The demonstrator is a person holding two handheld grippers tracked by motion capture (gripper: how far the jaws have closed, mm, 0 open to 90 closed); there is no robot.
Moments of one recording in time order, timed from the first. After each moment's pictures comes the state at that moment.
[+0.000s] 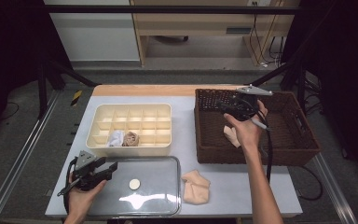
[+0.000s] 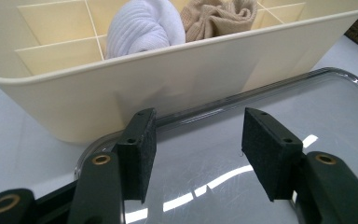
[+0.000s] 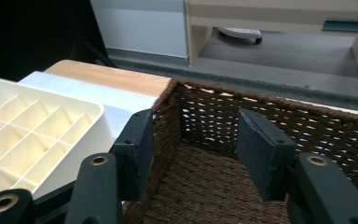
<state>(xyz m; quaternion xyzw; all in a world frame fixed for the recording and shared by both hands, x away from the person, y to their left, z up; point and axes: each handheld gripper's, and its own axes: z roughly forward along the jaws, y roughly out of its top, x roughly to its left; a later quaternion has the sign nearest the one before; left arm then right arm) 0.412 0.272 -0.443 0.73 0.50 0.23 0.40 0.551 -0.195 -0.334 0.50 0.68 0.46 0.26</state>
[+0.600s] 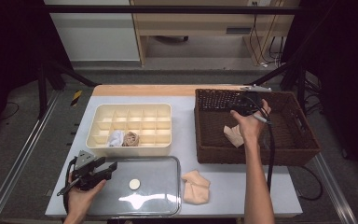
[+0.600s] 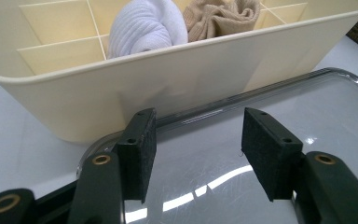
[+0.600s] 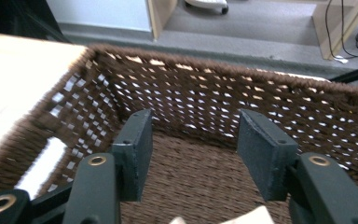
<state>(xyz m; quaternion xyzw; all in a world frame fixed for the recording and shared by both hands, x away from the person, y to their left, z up) 0.413 0.274 -0.444 0.73 0.50 0.23 0.40 0.590 -0.222 -0.367 0.55 0.69 0.39 0.28</state>
